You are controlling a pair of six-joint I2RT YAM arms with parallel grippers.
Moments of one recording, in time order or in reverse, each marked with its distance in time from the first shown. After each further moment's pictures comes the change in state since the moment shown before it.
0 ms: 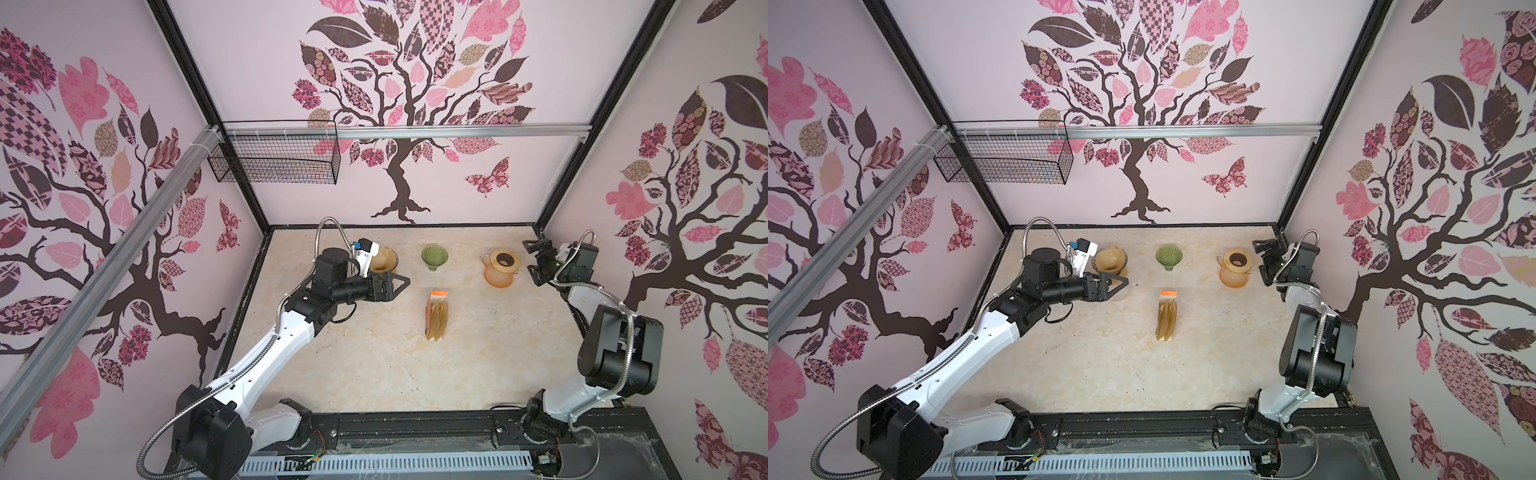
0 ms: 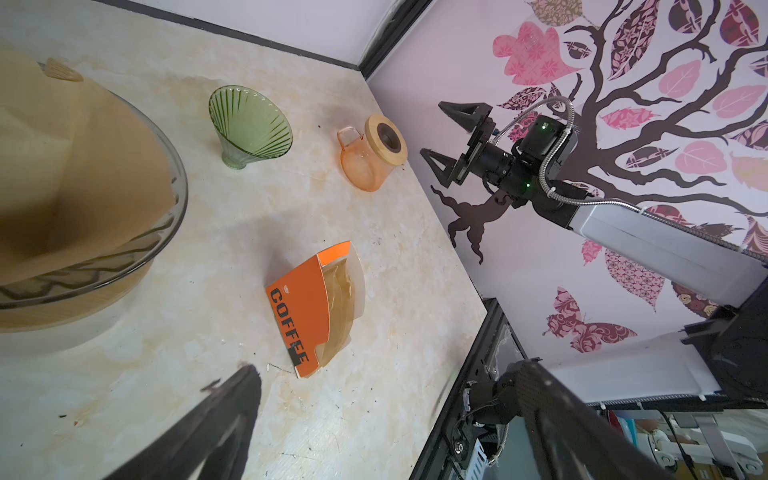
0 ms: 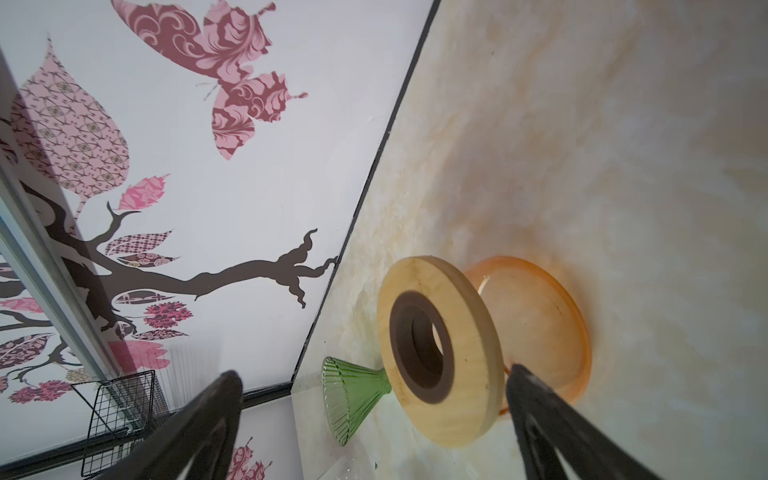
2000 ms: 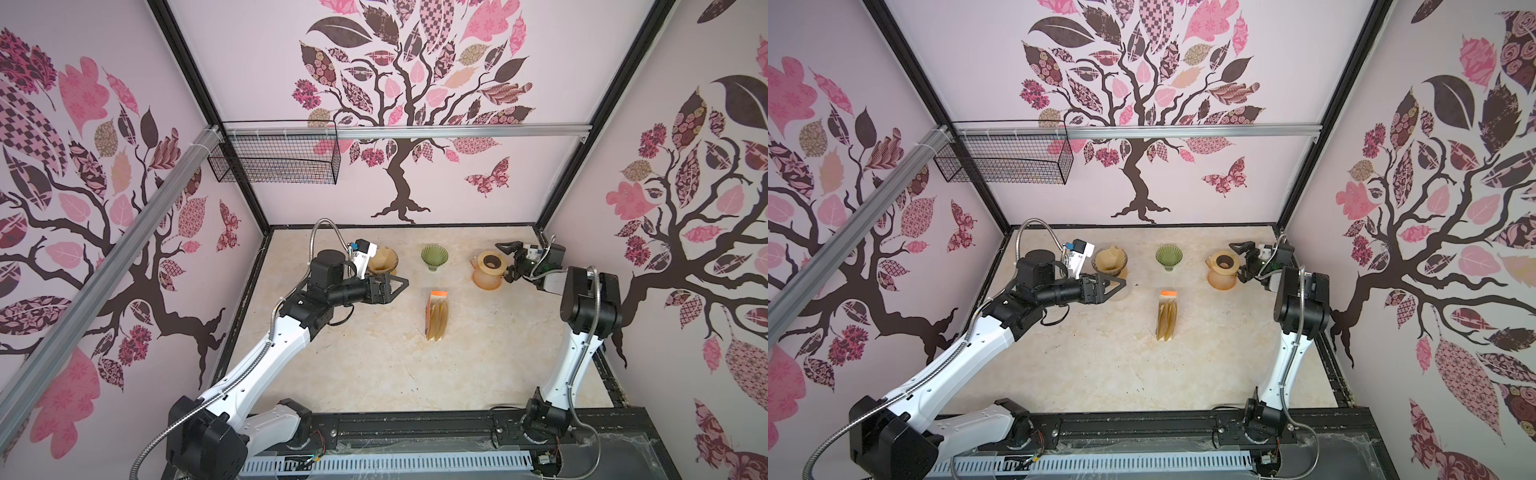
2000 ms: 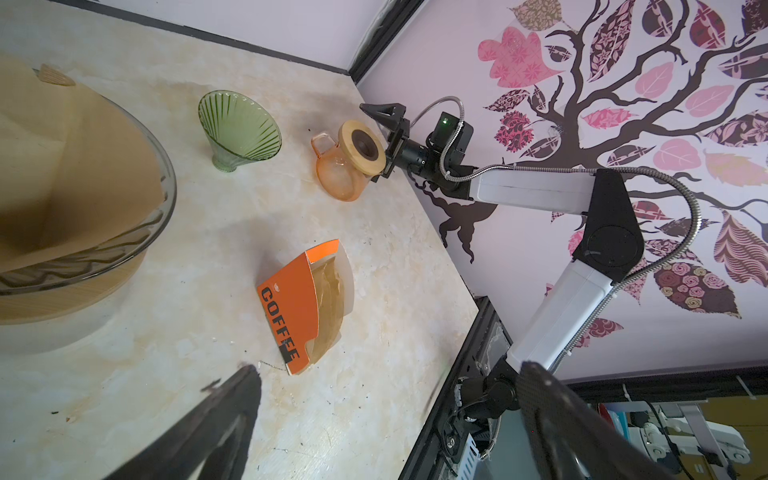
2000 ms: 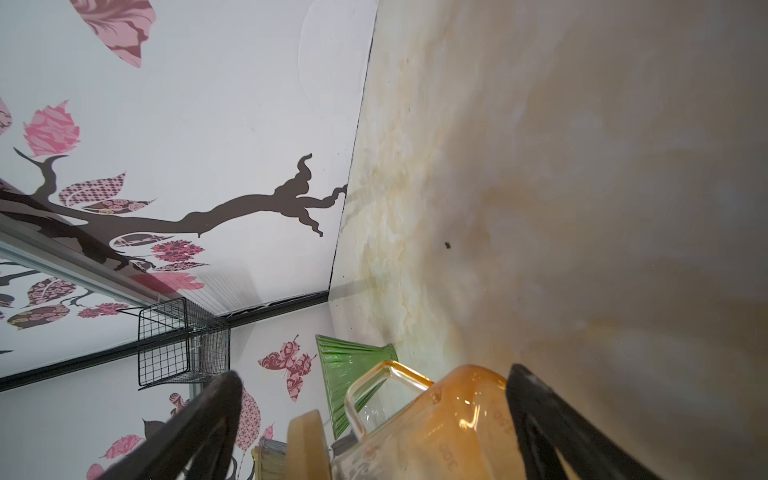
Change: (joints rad) left arm 0.000 -0.043 -0.011 -0.005 0.016 -0.010; right arm 0.080 0.499 0.191 0.262 -0.352 0.123
